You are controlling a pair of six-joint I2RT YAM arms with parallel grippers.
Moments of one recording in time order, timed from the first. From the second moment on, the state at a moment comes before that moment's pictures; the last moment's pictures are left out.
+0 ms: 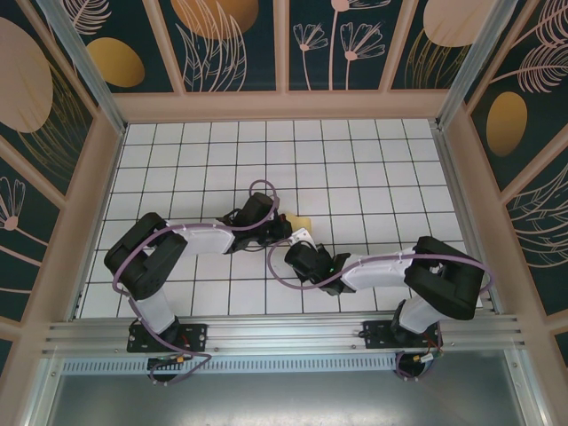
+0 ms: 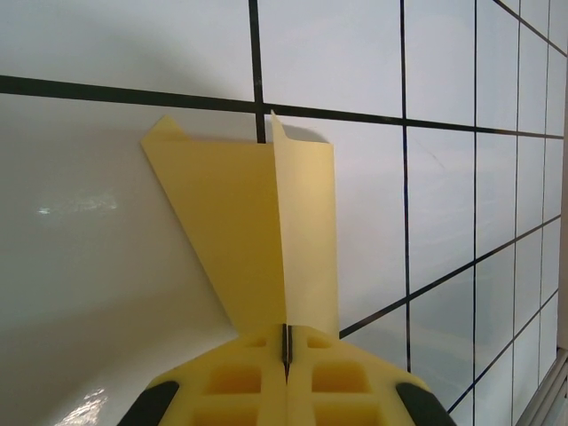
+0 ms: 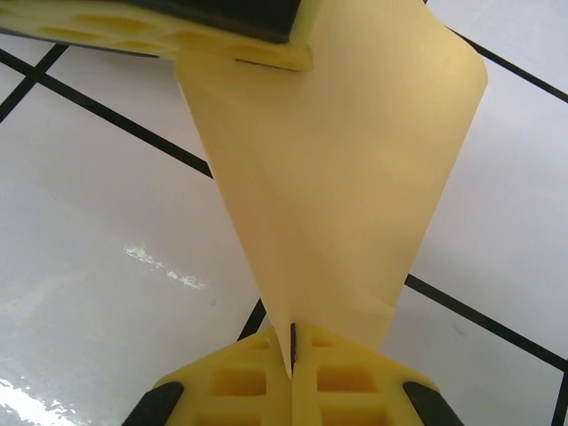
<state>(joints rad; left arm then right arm) -0.74 1.75 0.82 0.16 0.26 -0.95 1.12 1.53 0.59 -0.04 0.47 0.38</state>
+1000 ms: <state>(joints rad) -0.74 1.68 0.82 0.13 0.24 -0.93 0.96 1.46 0.47 0.15 0.06 0.44</state>
